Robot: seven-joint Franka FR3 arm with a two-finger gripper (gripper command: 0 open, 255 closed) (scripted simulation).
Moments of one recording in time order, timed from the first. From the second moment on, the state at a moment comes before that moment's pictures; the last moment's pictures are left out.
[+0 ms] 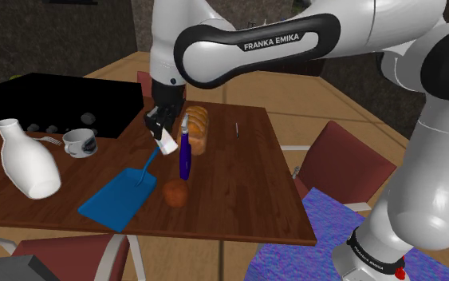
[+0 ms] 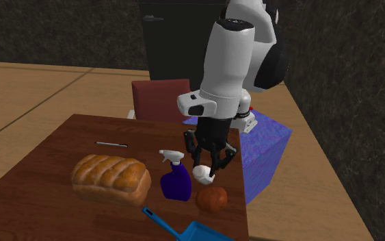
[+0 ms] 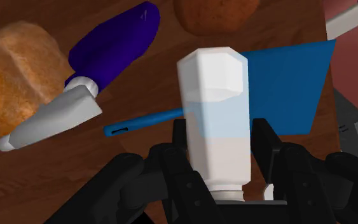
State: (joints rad) arm 0.10 0.20 0.48 -1.67 -0.18 2.05 0.27
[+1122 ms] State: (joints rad) arm 0.25 0.60 0.44 -1.20 -0.35 1.95 0.34
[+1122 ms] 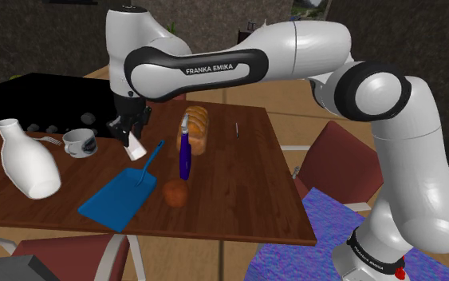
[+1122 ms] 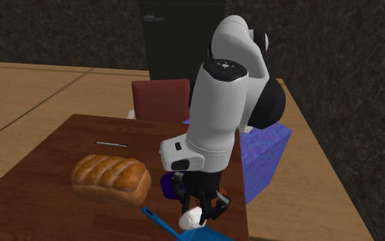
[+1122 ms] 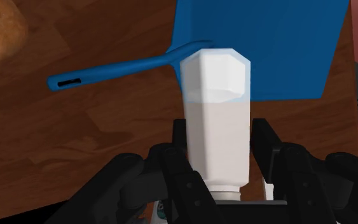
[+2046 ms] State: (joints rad) arm 0.24 0.61 0.44 -1.28 -0.36 2.03 0.35
